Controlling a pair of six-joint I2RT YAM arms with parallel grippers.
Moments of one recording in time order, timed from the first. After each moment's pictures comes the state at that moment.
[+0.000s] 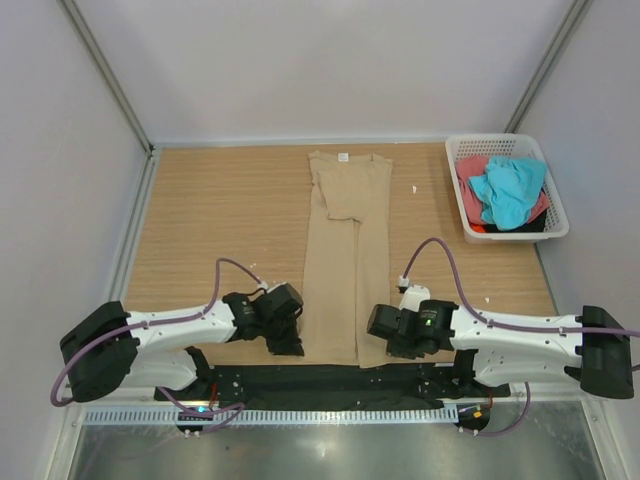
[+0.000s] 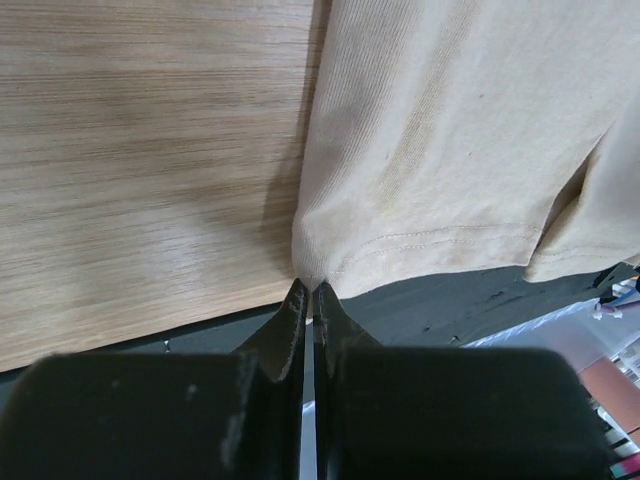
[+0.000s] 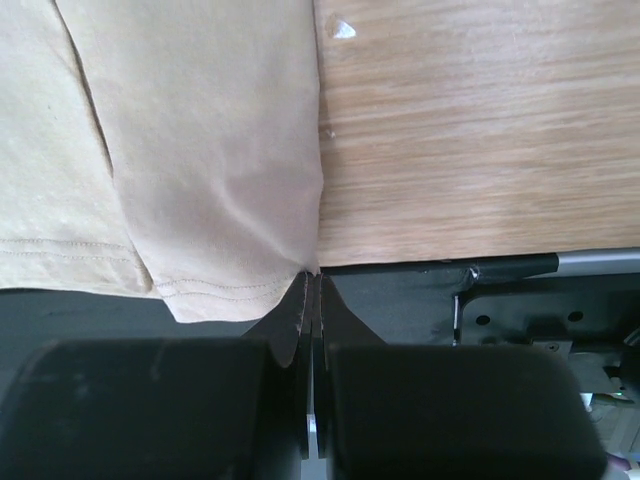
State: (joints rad) left arm -1.04 1.22 0.53 -0.45 0.09 -1.23; right arm 1.24 1.05 0.62 -0.97 0.28 1.40
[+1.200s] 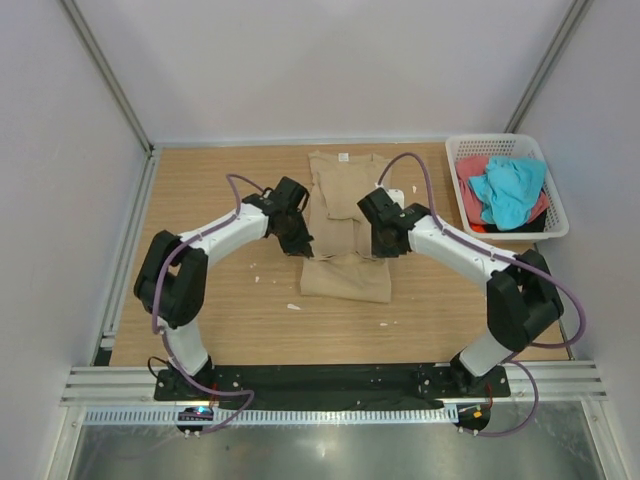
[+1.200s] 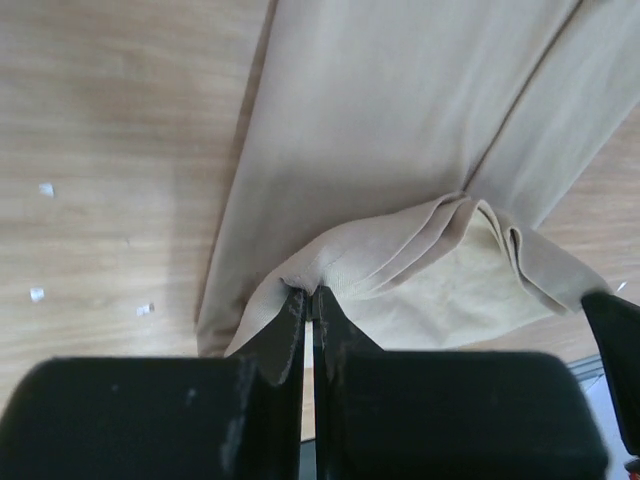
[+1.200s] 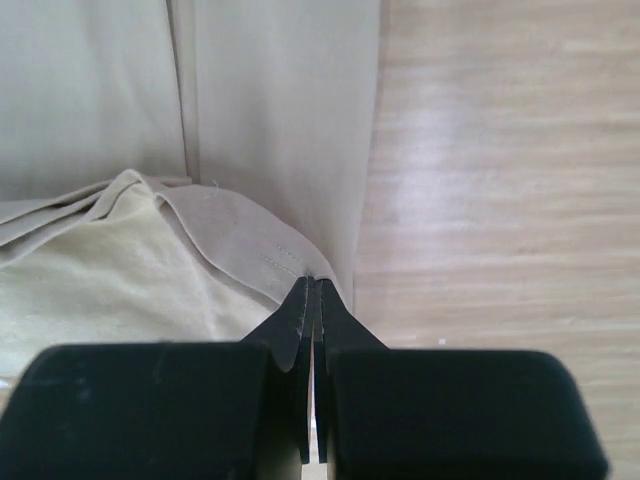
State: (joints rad) left arm -0.58 1.77 1.28 -0.63 0.12 -0.90; right arm 0.62 1.56 1.12 -0.73 0.31 0.59
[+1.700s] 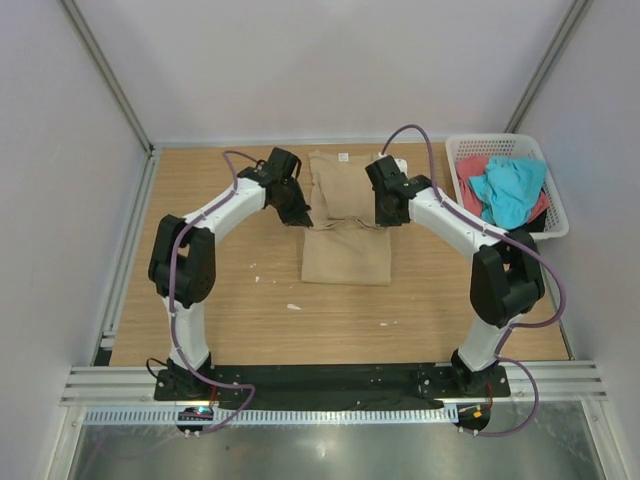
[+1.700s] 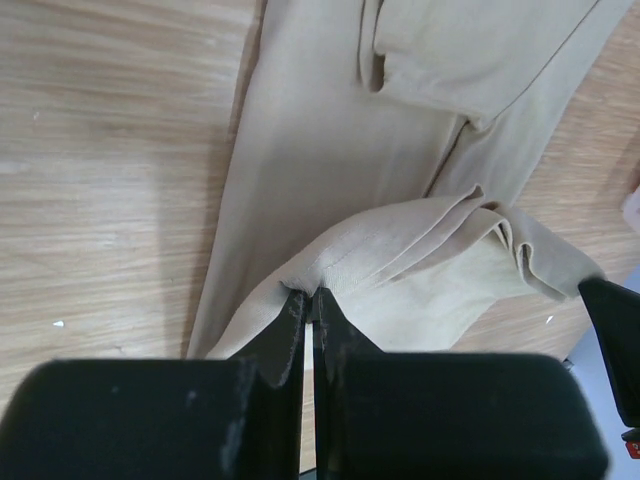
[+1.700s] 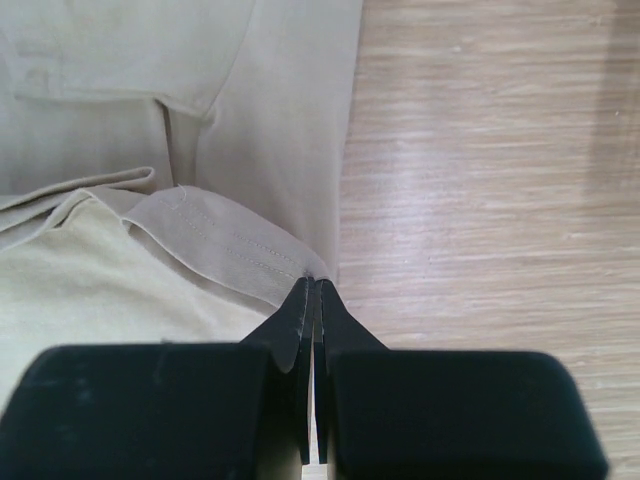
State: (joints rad) left arm -0.46 1.96 1.57 -0.67 0.19 -0.81; right arm 0.48 1.74 1.38 -0.71 0.31 0.42
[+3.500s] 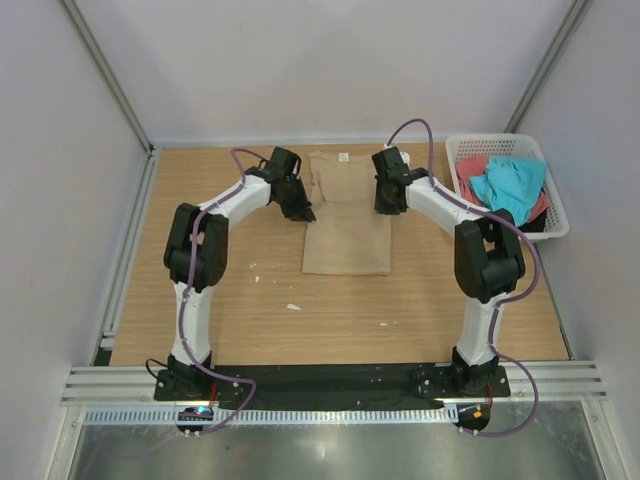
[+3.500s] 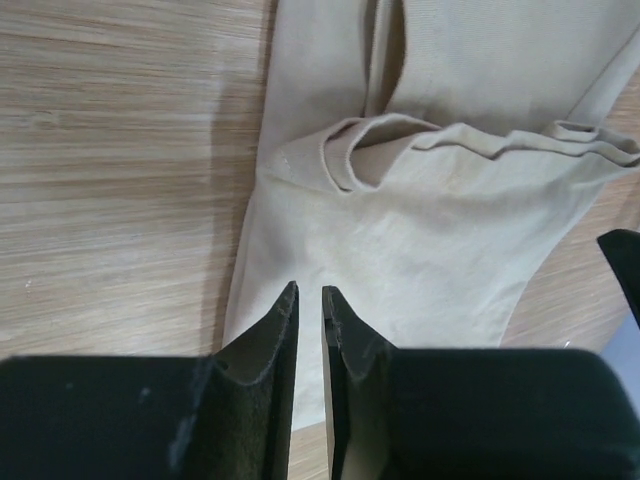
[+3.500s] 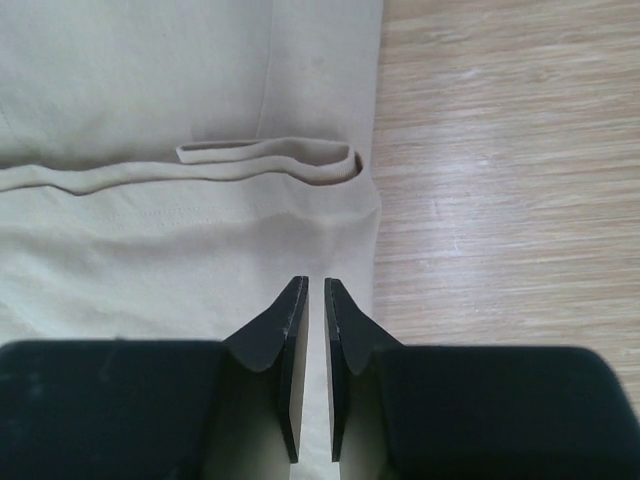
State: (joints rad) left arm -0.41 2.13 1.67 -0.56 0.25 -0.73; right arm 0.38 1.94 1.49 -0.56 0.22 0.42
